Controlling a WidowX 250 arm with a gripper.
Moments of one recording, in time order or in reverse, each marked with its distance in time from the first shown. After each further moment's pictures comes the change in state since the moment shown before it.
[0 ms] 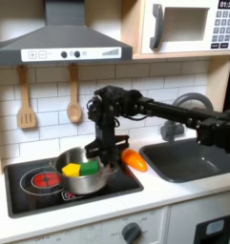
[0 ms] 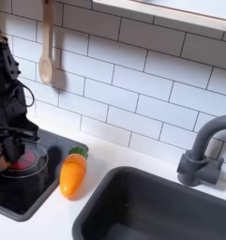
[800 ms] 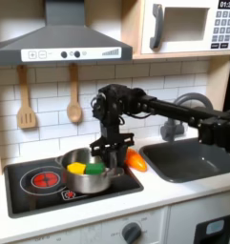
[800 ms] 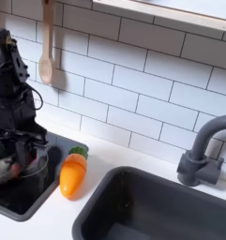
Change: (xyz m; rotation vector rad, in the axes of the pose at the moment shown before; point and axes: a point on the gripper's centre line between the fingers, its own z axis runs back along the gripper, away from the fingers) arm 0.000 -0.011 0.003 -0.016 0.016 -0.021
